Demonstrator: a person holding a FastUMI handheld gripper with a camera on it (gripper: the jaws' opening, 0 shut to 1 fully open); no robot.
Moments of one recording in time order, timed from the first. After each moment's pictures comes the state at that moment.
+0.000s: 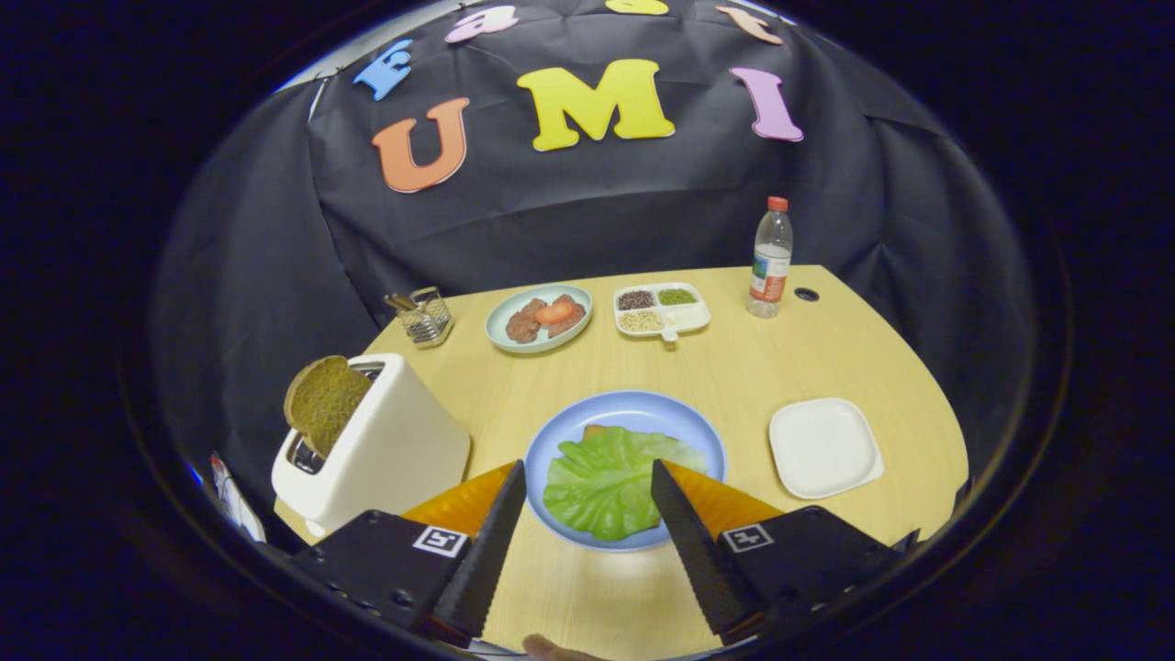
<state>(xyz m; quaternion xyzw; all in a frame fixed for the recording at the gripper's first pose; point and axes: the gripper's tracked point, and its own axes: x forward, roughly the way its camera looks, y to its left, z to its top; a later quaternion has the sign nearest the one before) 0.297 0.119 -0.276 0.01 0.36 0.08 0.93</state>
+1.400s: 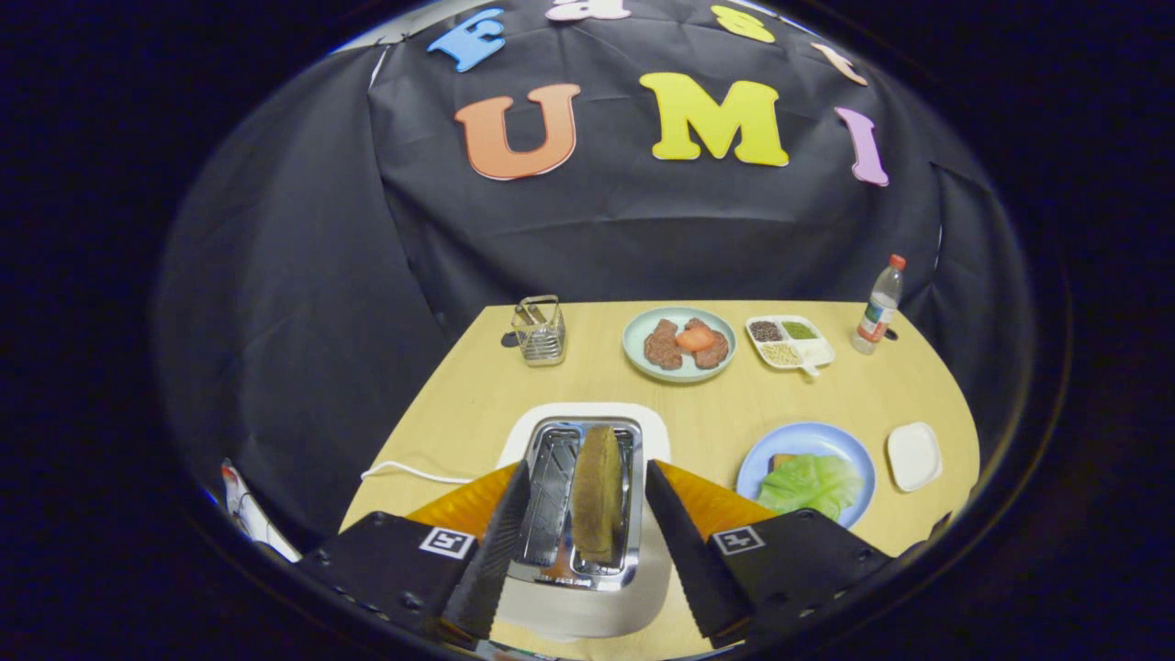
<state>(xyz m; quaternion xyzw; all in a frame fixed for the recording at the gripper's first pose) 0.300 0.350 -0.244 -0.01 0.35 0.12 0.93</state>
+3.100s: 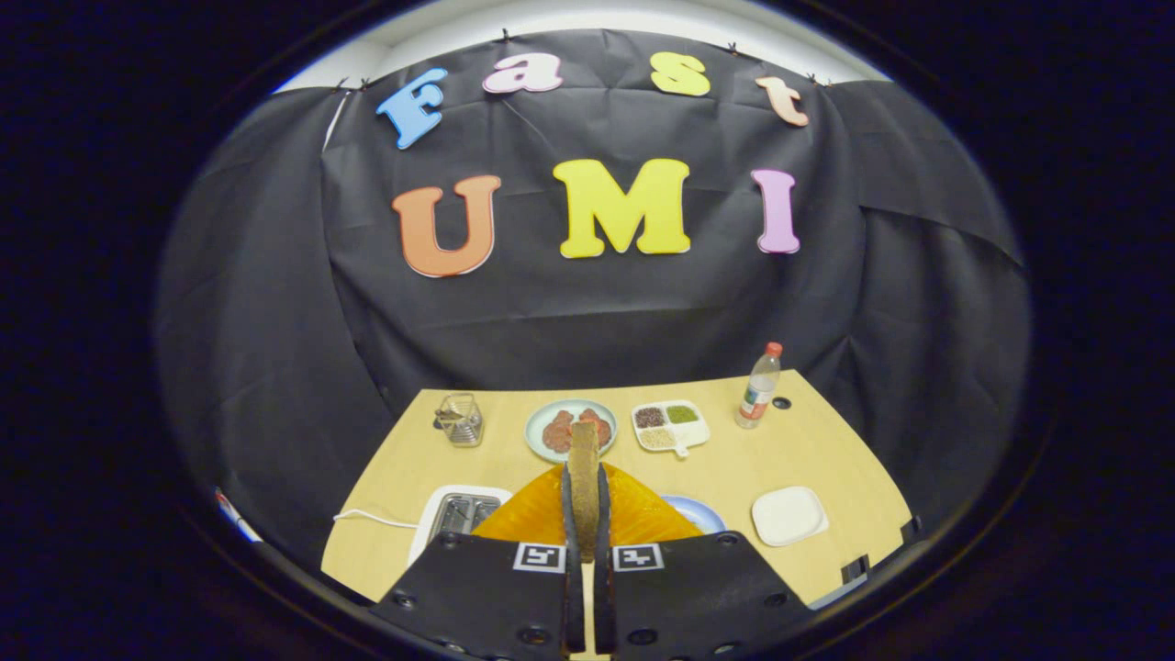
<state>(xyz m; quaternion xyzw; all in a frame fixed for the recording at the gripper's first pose) 0.310 0.202 -0.097 0.00 0.28 0.02 0.96</state>
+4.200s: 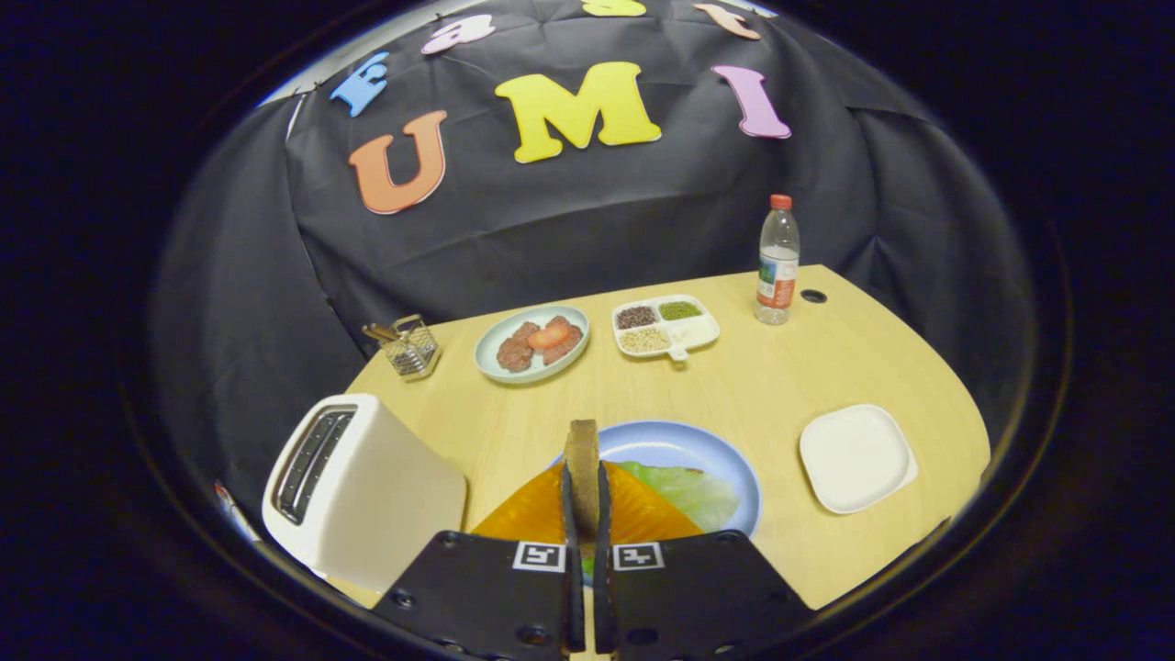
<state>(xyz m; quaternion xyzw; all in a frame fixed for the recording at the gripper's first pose) 0.348 0.122 -0.299 0.06 0.34 0.06 0.94</state>
